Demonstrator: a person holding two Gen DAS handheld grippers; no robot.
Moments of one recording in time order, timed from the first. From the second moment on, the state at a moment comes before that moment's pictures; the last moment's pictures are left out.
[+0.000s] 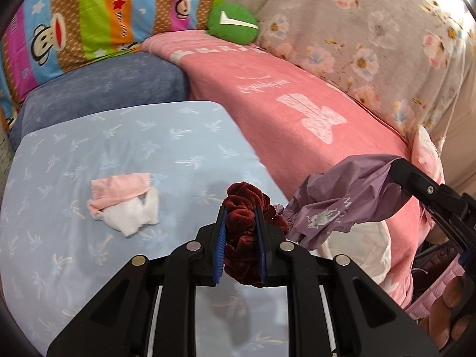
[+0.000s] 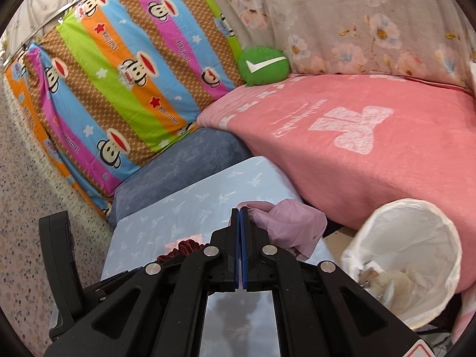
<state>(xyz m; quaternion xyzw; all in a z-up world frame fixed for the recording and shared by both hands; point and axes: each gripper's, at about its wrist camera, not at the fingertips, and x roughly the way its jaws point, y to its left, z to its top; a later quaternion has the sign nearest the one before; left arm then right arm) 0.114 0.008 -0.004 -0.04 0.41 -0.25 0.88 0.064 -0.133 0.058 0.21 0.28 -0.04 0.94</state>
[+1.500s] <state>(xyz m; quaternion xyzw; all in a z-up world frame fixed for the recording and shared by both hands) 0.056 -0.185 -0.024 0.07 0.43 -0.35 0.83 -0.026 -0.300 0.034 0.27 0.26 -0.17 0.91</state>
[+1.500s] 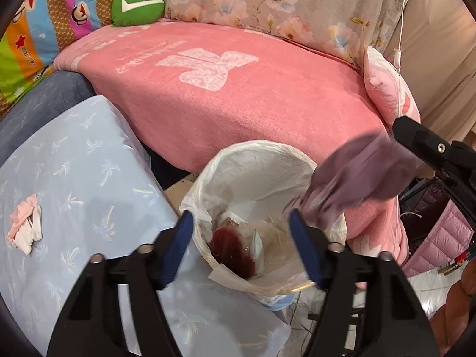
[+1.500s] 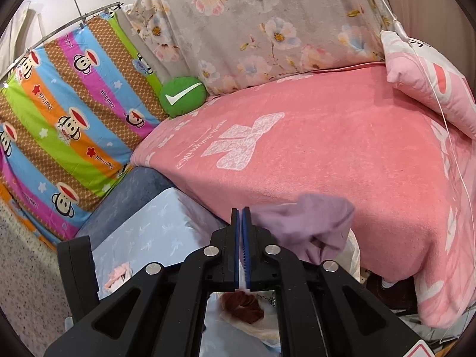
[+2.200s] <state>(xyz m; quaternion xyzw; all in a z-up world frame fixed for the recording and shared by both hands) 0.074 -0.146 -0.024 0.05 0.43 -0.31 0.85 0.002 -0.259 0.012 0.26 0.30 -0.12 0.91</state>
